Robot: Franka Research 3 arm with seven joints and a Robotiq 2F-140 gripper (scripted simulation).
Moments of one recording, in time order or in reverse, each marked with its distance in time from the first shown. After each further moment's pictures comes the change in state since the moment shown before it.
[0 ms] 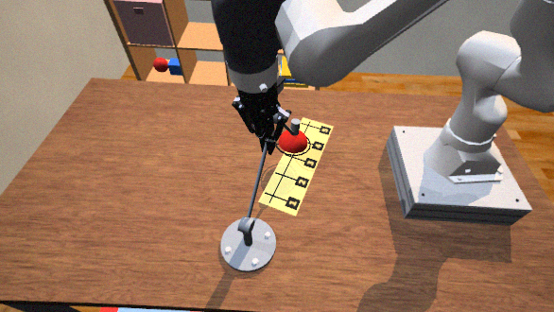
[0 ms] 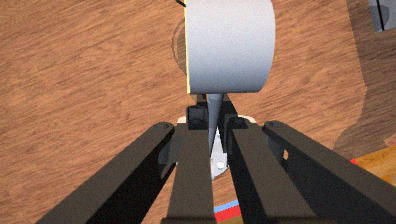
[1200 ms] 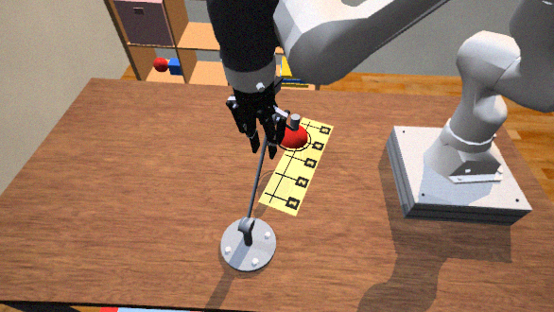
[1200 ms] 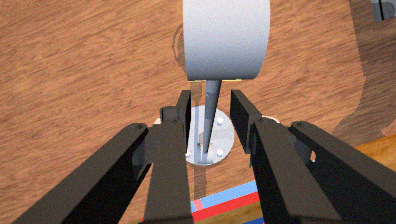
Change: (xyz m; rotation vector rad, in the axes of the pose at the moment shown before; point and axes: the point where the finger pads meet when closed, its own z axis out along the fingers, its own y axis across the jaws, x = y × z) arm -0.019 0.001 -0.018 0.010 -0.018 -0.007
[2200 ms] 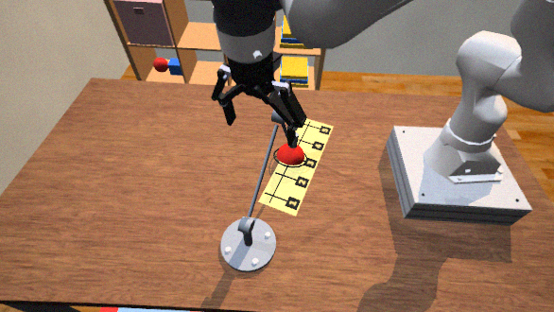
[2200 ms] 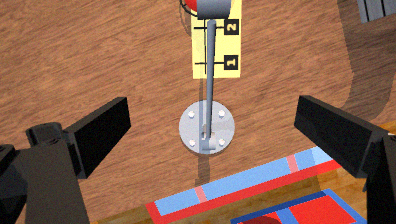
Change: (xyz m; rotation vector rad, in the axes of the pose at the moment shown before) arm 0.007 -0.005 -0.054 0.012 -0.013 0.011
